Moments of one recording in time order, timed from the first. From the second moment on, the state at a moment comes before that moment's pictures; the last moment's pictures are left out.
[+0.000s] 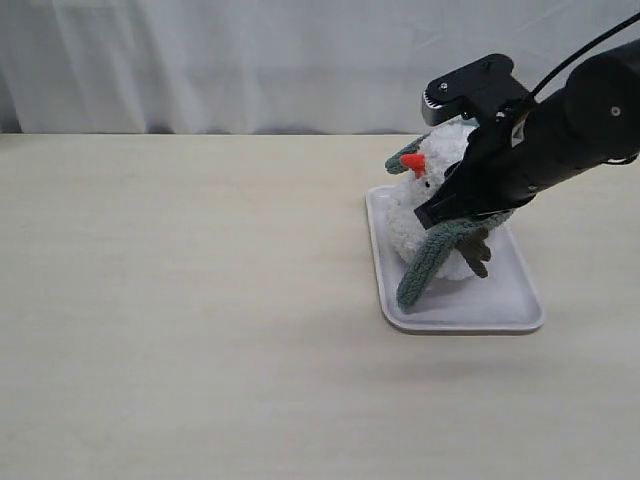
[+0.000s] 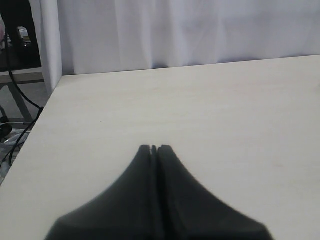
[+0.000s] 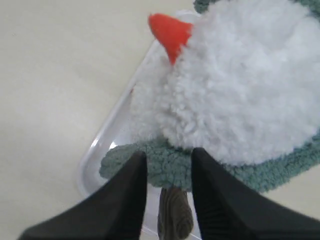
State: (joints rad) left arm -0.03 0.00 0.00 -0.04 0.32 0.11; right arm 0.35 1.59 -1.09 -0.14 0.56 -0.08
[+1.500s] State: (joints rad) left arm -0.03 0.00 0.00 -0.04 0.32 0.11; right arm 0.01 1.83 -0.82 0.02 0.22 0.07
